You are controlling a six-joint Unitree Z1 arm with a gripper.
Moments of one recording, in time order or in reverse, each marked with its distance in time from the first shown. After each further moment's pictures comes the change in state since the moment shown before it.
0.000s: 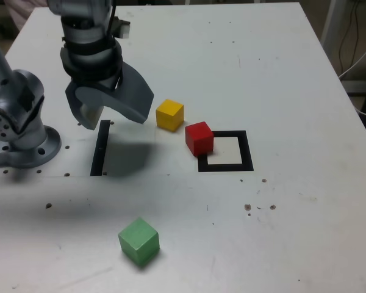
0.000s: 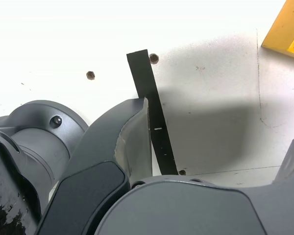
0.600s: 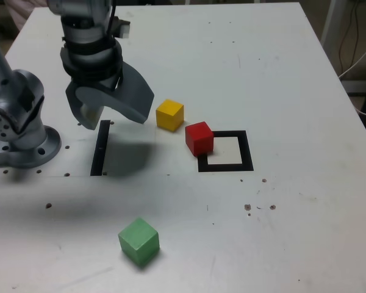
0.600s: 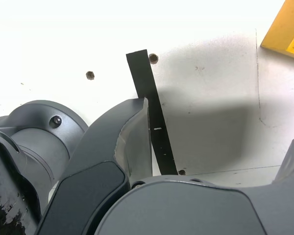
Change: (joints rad) arm 0.000 0.006 -0.002 0.000 0.000 0.000
